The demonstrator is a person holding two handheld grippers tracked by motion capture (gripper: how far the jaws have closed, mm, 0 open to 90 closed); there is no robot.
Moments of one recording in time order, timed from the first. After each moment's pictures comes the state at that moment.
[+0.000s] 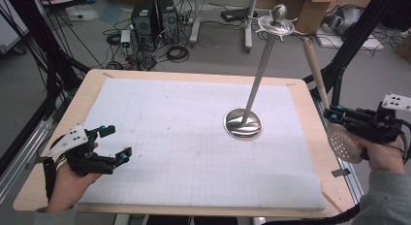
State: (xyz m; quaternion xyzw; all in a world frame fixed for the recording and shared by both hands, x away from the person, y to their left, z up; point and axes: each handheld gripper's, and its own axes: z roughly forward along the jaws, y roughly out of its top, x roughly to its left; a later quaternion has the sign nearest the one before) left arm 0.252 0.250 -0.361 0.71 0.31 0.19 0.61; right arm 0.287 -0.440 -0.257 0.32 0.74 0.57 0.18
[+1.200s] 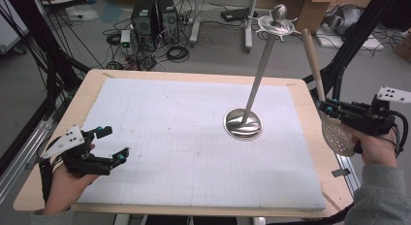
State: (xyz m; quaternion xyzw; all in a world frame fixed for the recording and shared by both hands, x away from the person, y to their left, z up) left arm 0.248 0.257 -0.361 0.70 0.32 0.20 0.61; right arm 0.302 -0.431 -0.254 0.33 0.72 0.58 0.17
